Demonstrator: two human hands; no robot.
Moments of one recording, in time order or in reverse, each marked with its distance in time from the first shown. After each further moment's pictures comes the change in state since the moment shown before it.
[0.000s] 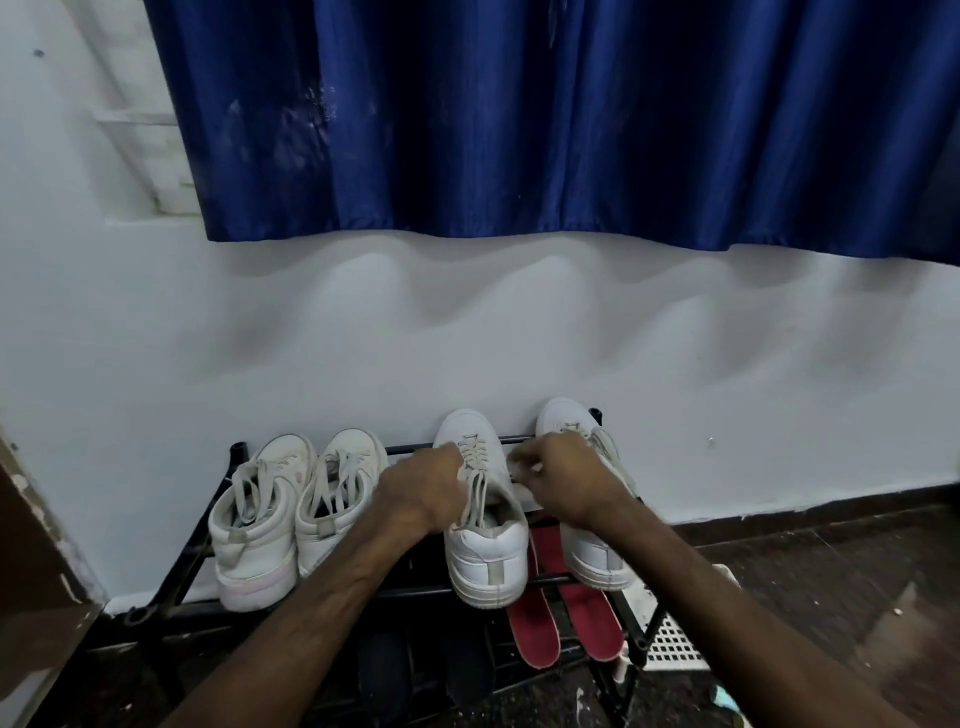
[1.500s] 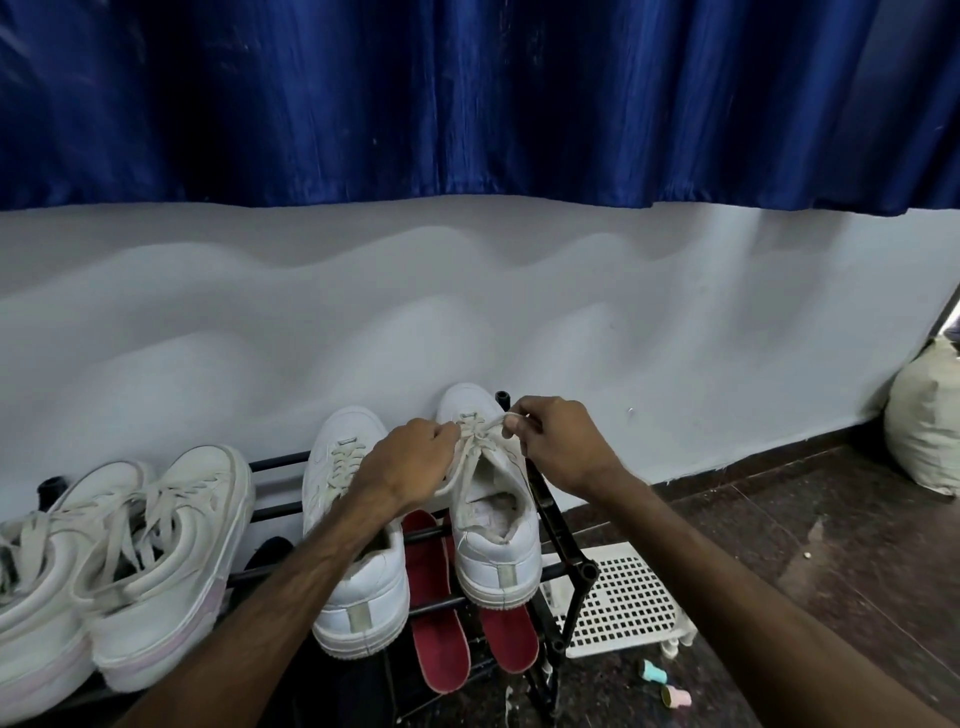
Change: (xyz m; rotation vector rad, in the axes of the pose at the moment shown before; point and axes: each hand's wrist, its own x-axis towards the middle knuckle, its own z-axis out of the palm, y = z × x) left_hand 0.075 0.094 0.047 -0.389 -0.030 0.155; right_hand 0.011 0.121 -0.037 0.251 0.177 0.164
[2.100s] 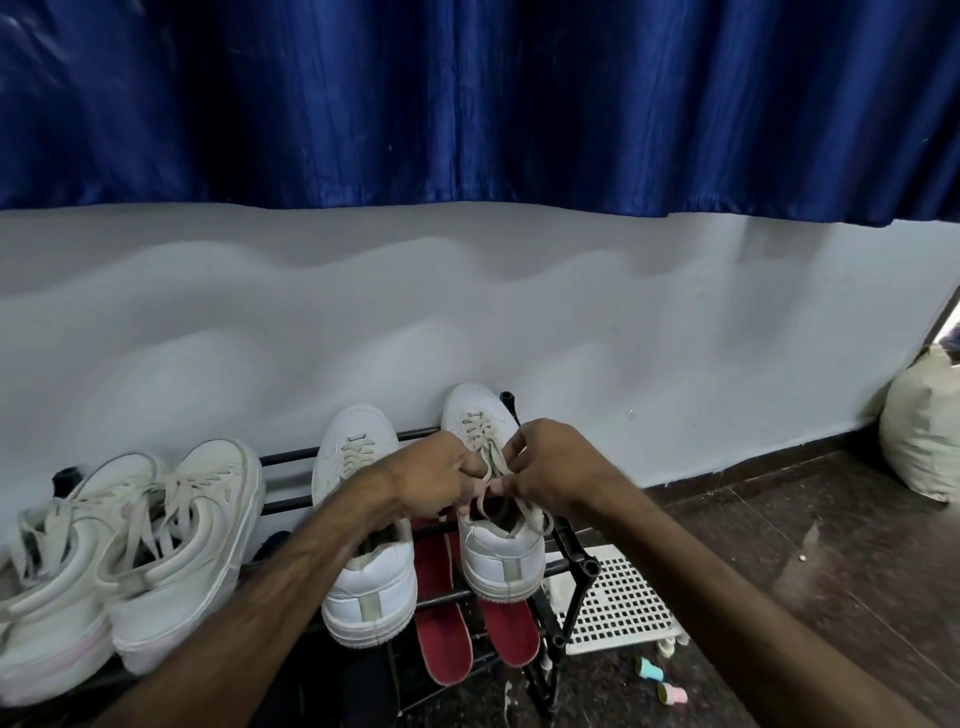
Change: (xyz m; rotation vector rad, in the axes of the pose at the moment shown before) left_hand -0.024 0.010 -0.018 -0.175 -0.445 0.045; right_hand -0.037 -0.050 -0.009 -0.083 -0.261 0.214
